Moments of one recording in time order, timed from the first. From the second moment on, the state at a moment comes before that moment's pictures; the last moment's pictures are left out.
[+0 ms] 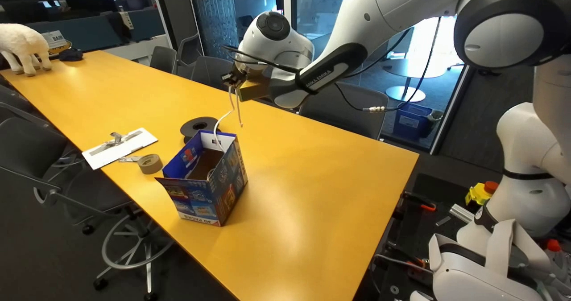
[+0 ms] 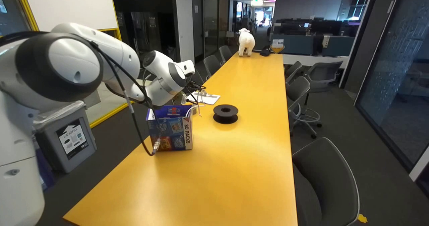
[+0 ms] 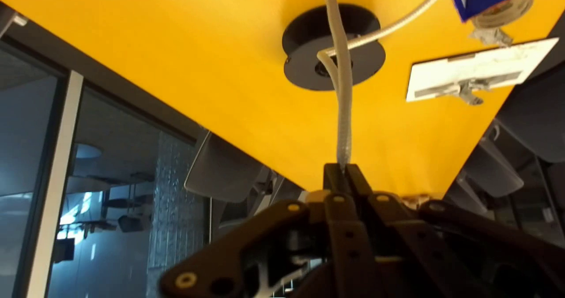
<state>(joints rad) 0.78 0.54 -0.78 -1.74 -0.44 2.96 1.02</state>
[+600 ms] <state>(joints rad) 1.06 0.62 -1.01 -1.74 -0.46 2.99 1.20</state>
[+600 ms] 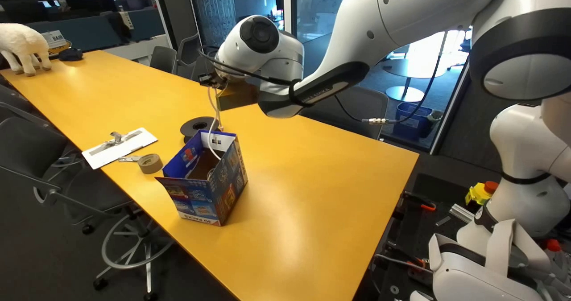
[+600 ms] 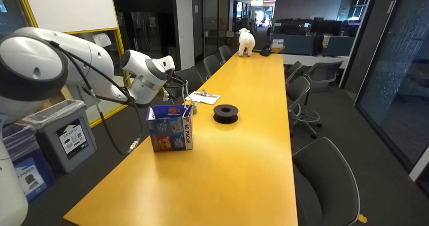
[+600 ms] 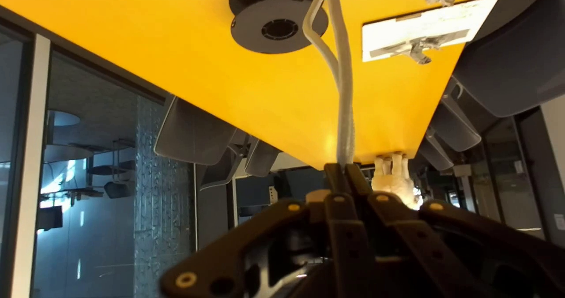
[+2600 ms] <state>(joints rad) 0.35 0.45 -0.15 -1.66 -0.24 2.09 0.40</state>
